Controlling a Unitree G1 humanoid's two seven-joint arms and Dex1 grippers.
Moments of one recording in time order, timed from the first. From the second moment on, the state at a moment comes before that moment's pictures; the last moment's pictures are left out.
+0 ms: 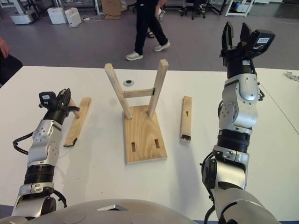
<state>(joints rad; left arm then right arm) -0.19 0.28 0.19 0.18 -0.30 0.01 -0.18 -0.58 -0.37 -0.36 0.10 0.38 0.07 0.18</state>
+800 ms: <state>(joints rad) 0.12 0.37 0.16 -0.17 -0.28 0.35 -0.26 -0.49 -0.33 -0.35 0.01 0.39 0.09 0.16</state>
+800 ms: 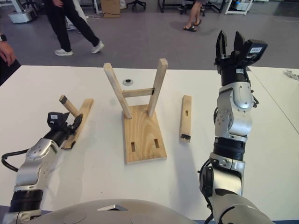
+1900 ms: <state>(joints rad) -0.15 0.48 0.26 -0.12 -0.39 0.68 -0.37 -0.40 -0.30 -0.35 -0.11 0.39 0.09 0.10</state>
